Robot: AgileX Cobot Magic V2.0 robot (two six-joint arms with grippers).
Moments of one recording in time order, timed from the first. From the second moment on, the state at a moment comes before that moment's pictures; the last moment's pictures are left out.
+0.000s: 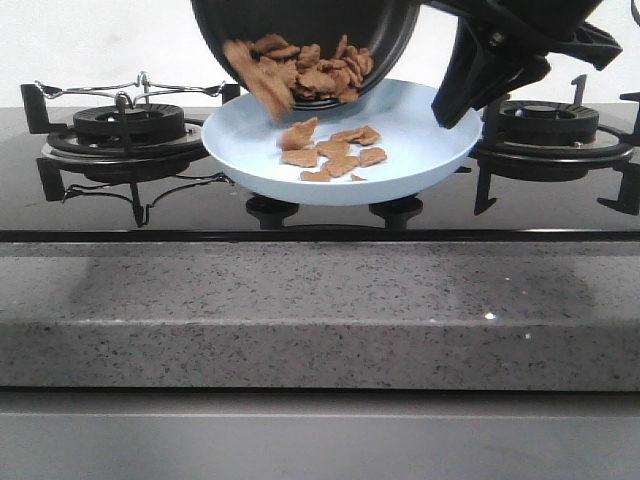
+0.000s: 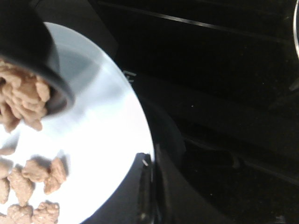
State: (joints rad) left arm -0.43 1.27 -1.22 -1.06 0.55 1.52; right arm 0.29 1.57 -1.23 0.42 0.66 -0.18
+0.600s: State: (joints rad) left arm -0.44 1.27 -1.21 -1.06 0.55 1.69; right arm 0.29 1.57 -1.23 0.42 0.67 -0.18
